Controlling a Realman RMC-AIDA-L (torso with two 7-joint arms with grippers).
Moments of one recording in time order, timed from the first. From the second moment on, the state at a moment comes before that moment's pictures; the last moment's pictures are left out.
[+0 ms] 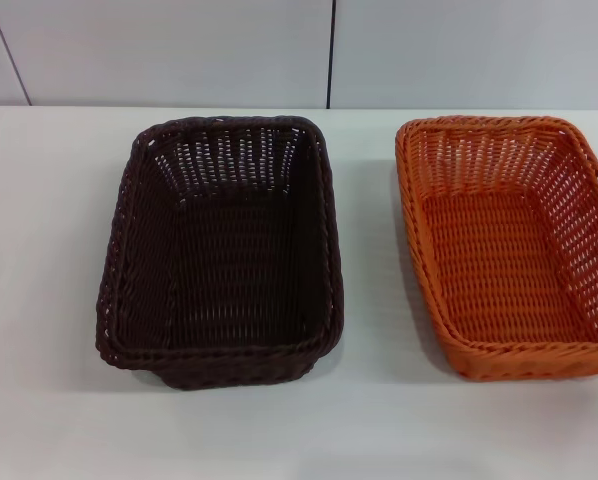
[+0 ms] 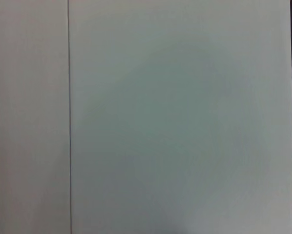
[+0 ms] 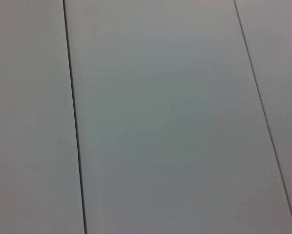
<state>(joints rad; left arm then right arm) -0.26 -2.07 -1.26 -0.26 2.22 1.11 0.08 0.18 2.08 -1.98 -0.57 -2.08 1.27 2.95</state>
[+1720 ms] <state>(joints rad) -0.20 -2.06 -1.66 -1.68 2.64 -0.99 0.29 0.22 2.08 -1.99 -0.54 -2.08 1.22 2.95</state>
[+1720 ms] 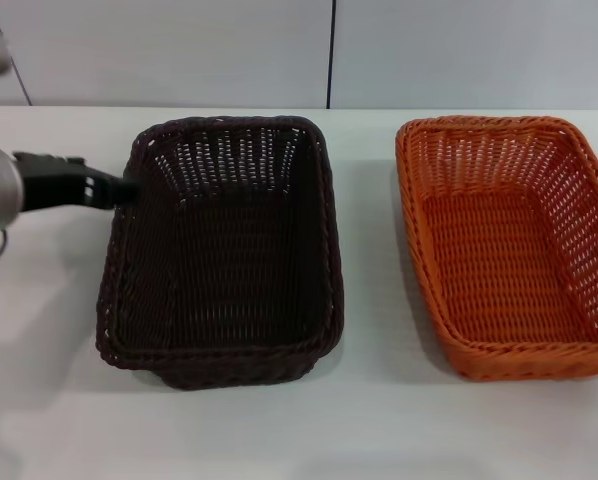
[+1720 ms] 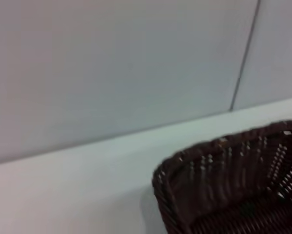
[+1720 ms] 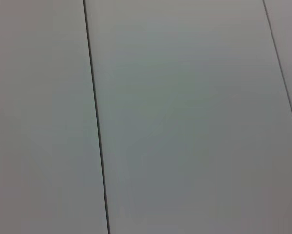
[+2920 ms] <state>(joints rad) -0.29 -2.06 -1.60 -1.49 2.66 -1.06 0.26 0.21 2.08 -2.00 -0.53 -2.08 1.23 2.95</state>
